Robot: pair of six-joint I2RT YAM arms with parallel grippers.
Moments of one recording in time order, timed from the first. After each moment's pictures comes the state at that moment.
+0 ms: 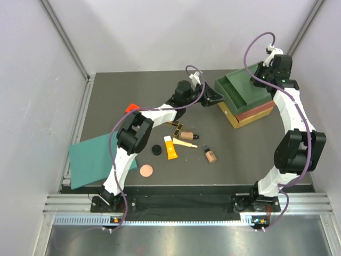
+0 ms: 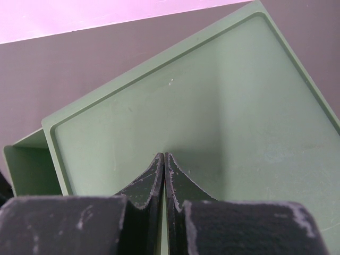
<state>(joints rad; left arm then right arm) -0.65 2.34 1.75 0.62 0.62 -1.28 -0.09 1.67 1.53 -0.39 -0.19 0.14</state>
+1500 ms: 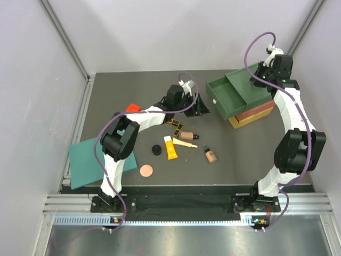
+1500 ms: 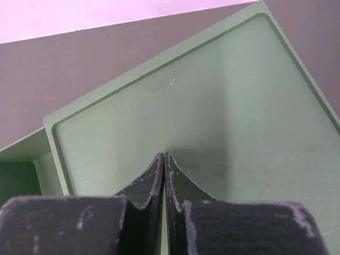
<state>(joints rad) -0.61 2.08 1.47 0.24 0.53 -0.80 -0.09 1.68 1.53 -0.39 -0.22 0.14</state>
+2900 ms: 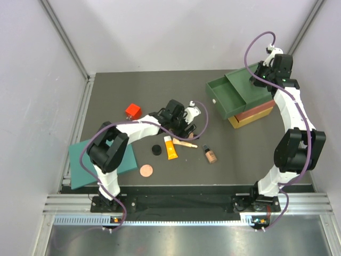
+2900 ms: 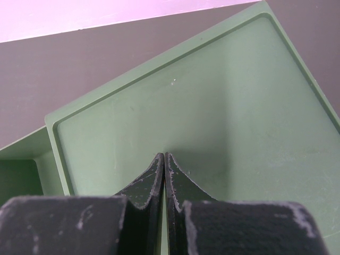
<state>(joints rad) -0.69 1.85 1.23 -0.21 0.21 0.28 -0.09 1.69 1.55 -0.39 -0.23 0.14</state>
